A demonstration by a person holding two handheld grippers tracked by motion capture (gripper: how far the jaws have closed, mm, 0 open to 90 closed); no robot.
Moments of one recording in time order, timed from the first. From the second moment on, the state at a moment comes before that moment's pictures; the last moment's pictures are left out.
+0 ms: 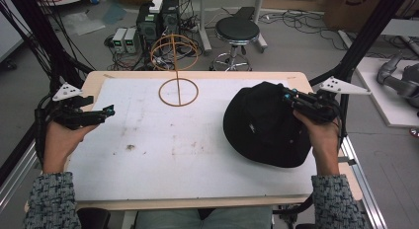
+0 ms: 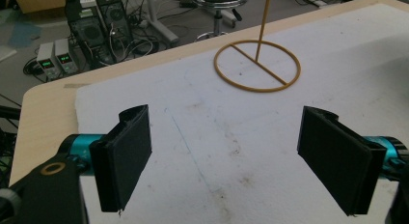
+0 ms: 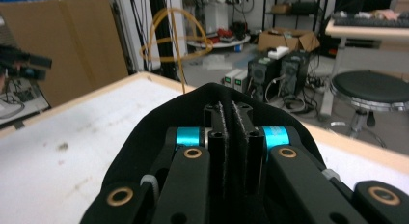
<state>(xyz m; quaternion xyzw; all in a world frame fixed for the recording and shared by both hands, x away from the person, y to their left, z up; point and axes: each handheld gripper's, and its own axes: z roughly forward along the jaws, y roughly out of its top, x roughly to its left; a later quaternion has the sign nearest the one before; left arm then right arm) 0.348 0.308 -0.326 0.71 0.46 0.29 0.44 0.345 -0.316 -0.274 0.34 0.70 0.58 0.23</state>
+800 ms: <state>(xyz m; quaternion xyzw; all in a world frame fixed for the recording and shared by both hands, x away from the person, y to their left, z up) 0.347 0.305 -0.329 0.72 0.46 0.29 0.44 0.420 -0.266 -0.214 0.31 0.68 0.64 0.20</state>
